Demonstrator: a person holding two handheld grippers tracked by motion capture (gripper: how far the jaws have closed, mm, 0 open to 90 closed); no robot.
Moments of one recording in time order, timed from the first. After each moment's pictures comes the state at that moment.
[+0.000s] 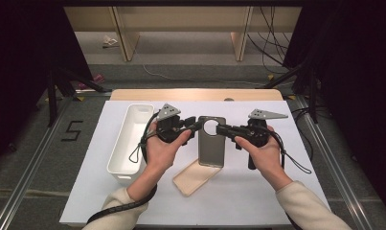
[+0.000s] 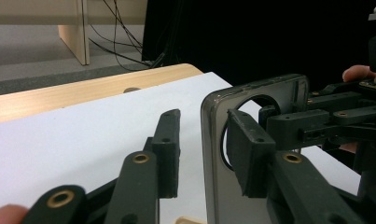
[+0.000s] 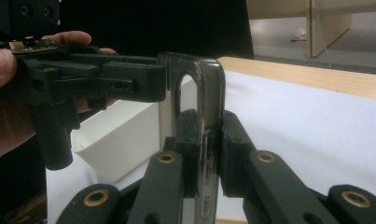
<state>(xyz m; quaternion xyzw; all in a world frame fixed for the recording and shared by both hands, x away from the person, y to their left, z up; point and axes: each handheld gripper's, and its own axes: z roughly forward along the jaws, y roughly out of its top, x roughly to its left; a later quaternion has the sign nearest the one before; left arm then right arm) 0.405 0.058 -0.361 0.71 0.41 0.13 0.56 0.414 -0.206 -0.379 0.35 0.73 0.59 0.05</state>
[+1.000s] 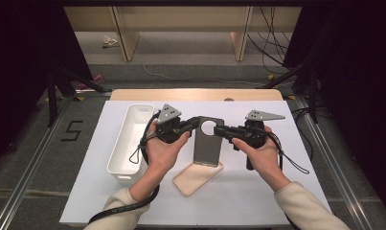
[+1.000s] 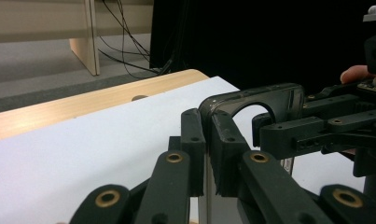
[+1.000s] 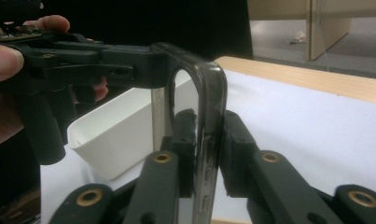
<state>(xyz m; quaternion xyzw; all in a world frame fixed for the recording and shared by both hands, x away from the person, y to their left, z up) 0.397 0.057 -0.355 0.71 0.39 0.17 0.56 0.413 -0.200 -0.380 0.34 0.74 0.58 0.06</state>
